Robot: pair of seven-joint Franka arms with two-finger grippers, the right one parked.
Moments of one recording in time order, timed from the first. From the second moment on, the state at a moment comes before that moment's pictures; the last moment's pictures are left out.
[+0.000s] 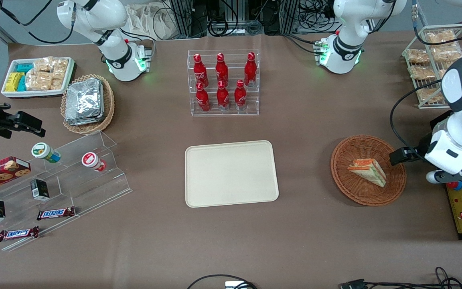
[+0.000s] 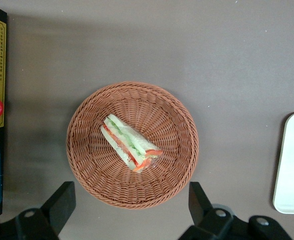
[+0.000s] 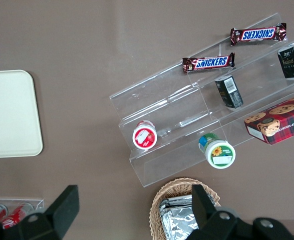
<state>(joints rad) 0.01 0.20 -0.03 -1.64 0.02 1.82 -0.13</state>
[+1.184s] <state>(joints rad) 0.05 0.29 0.00 -1.80 0.01 1.93 -0.73</state>
